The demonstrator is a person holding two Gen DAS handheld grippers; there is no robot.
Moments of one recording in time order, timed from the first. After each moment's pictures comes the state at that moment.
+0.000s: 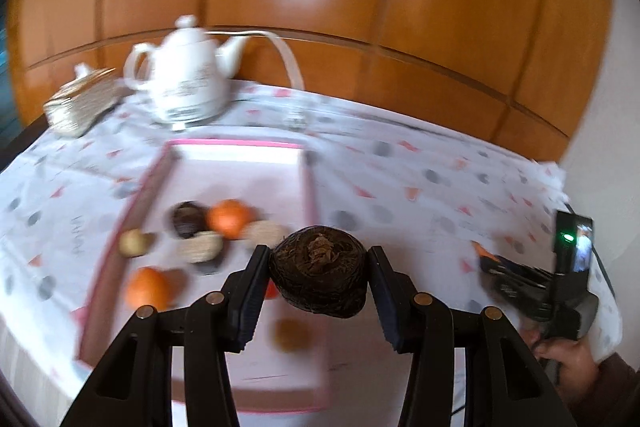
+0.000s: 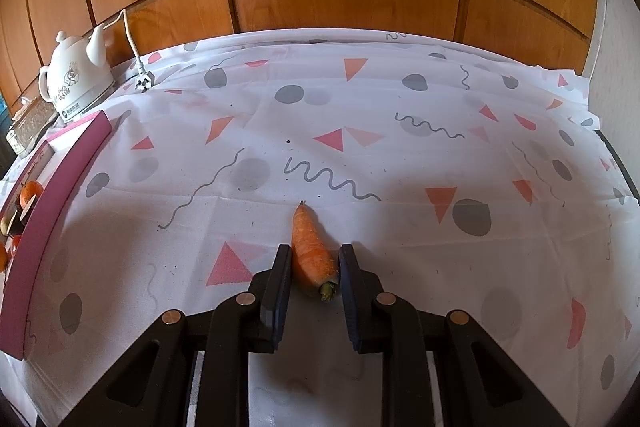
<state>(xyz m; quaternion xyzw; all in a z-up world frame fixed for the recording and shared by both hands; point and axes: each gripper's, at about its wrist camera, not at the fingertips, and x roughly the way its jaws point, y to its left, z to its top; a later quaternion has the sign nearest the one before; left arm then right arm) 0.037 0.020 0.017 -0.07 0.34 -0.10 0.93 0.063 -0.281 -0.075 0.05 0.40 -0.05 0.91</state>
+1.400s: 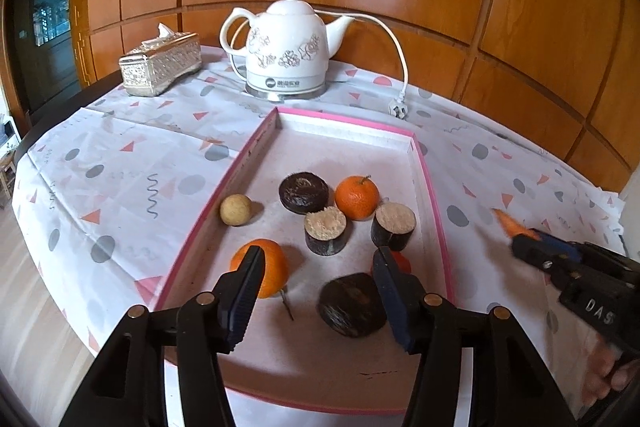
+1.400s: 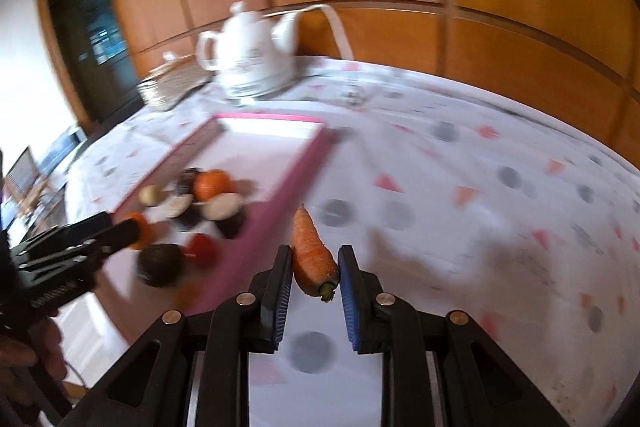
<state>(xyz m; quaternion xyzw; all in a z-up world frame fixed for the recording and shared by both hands) 0.040 0.069 -0.013 -0.08 0.37 0.01 0.93 0.072 -0.135 -0.009 -0.01 0.38 0.20 0.90</state>
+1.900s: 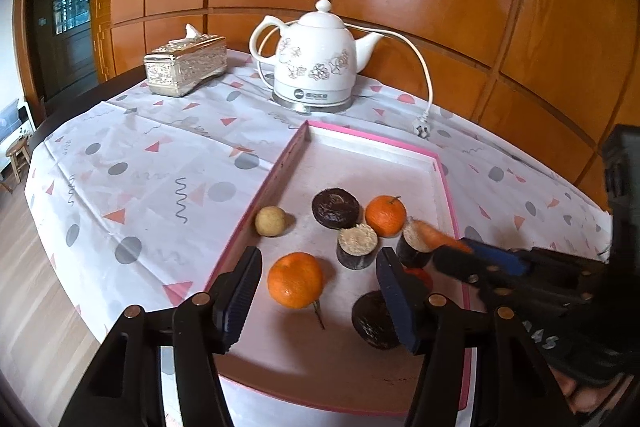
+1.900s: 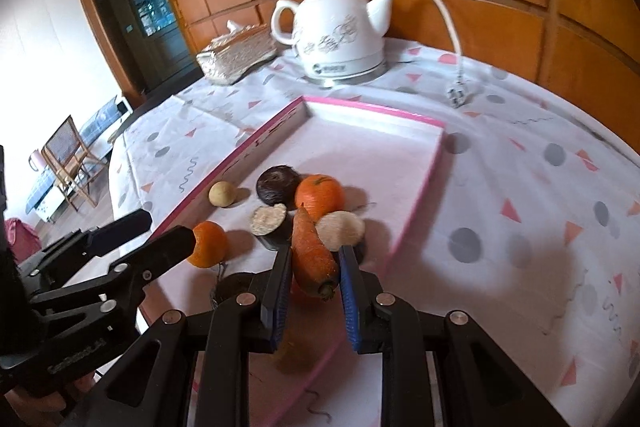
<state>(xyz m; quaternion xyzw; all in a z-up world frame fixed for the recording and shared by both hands) 0.038 0.093 -0.006 -0.11 0.35 0.04 0.93 0.096 -0.054 -0.015 -0.03 0.41 0.28 0.87</state>
